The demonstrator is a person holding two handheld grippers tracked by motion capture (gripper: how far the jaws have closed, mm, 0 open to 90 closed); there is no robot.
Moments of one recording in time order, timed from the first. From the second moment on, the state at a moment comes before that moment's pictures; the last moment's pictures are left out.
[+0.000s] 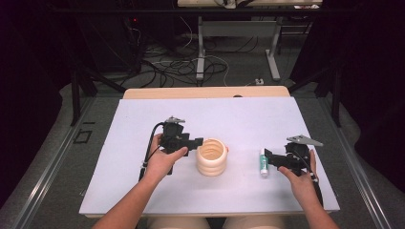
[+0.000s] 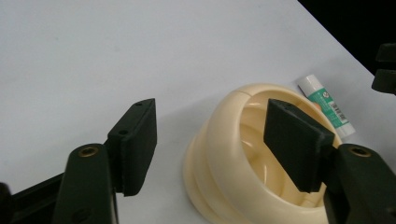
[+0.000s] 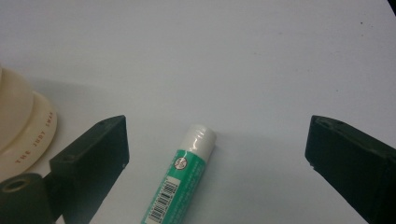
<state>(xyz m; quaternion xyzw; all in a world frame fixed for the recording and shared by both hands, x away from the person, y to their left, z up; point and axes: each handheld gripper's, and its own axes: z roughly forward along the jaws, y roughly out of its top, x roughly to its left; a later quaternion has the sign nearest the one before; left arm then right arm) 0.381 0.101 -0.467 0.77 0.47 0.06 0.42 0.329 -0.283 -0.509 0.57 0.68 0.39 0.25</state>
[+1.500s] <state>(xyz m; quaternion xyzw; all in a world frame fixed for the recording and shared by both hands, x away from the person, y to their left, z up) 0.344 0.188 -0.484 0.72 0.49 0.15 0.47 0.355 -0.242 -0.501 0.65 0.69 0.28 0.16</state>
